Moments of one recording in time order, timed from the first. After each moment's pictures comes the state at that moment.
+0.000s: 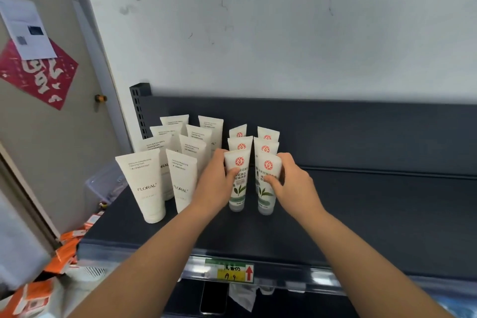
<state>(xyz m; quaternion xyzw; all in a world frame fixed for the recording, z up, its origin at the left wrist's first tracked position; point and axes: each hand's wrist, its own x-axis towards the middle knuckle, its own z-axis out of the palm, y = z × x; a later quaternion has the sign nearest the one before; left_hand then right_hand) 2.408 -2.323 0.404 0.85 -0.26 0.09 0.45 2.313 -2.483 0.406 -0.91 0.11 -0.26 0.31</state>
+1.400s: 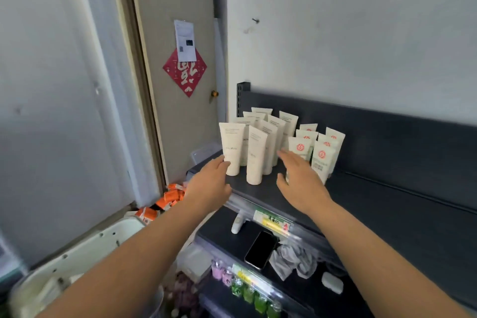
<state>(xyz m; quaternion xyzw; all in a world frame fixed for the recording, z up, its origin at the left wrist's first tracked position) 2.277 -2.192 0.407 0.98 -0.10 0.13 0.14 2.262 -2.419 0.428 -0.94 -0.15 -0.19 0.22</state>
